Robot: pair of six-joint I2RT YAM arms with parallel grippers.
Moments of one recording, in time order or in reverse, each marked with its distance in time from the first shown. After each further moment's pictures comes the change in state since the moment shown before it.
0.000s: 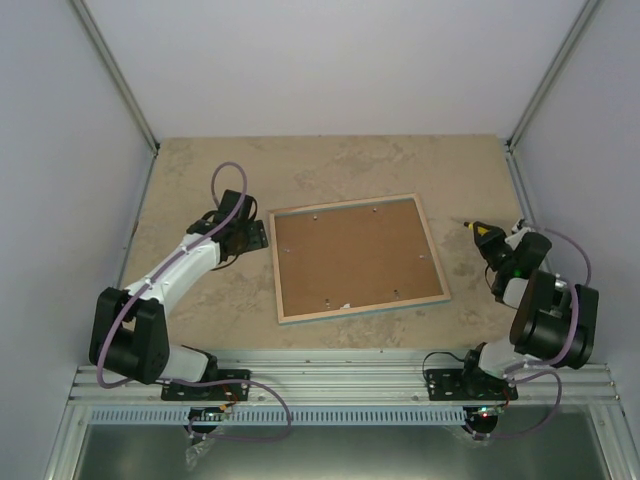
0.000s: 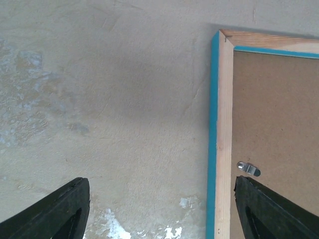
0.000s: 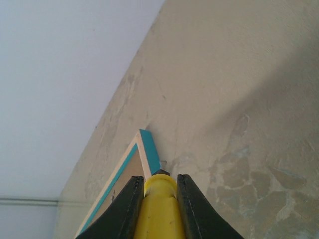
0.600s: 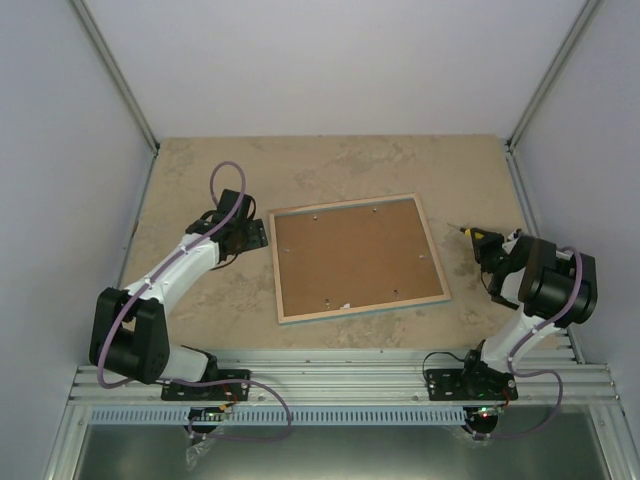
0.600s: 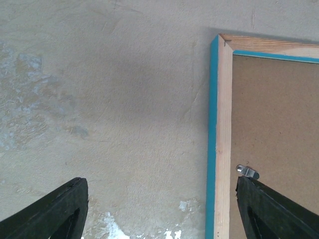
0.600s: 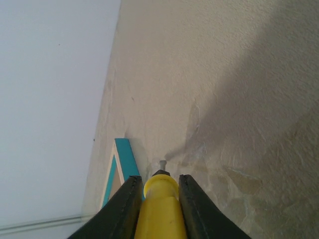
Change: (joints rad) left arm 0.016 0.000 -0.003 0.014 0.010 0.005; right arm -0.012 0.318 0.021 0.237 -0.010 0.220
